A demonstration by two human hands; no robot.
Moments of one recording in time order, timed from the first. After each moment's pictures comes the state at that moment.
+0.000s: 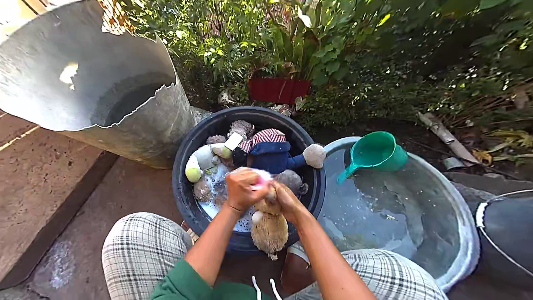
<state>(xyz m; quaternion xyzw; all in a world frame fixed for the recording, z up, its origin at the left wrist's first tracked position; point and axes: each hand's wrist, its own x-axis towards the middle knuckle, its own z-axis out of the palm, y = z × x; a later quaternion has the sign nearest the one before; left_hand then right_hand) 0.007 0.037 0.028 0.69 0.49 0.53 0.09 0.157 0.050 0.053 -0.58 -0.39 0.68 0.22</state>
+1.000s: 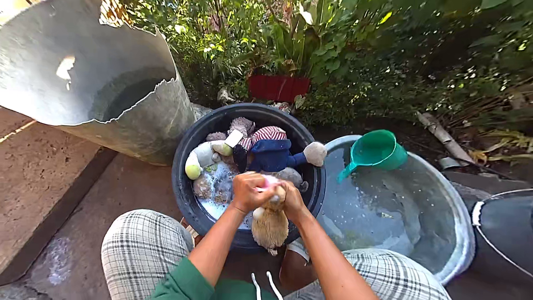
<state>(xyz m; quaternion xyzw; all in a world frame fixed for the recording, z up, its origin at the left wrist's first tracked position) 0.018 0.032 0.021 0.69 0.50 0.50 0.17 0.164 0.045 0.028 -0.54 -0.38 0.66 0.37</state>
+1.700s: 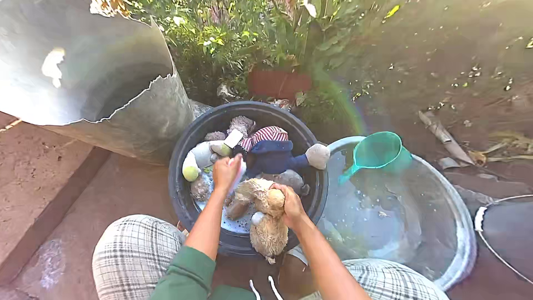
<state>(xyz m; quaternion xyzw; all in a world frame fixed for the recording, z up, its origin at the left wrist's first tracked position) -0.046 0.098 -0.022 0.43 0.78 0.28 0.36 0.157 0.046 0.032 -0.57 -0.35 0.66 0.34</state>
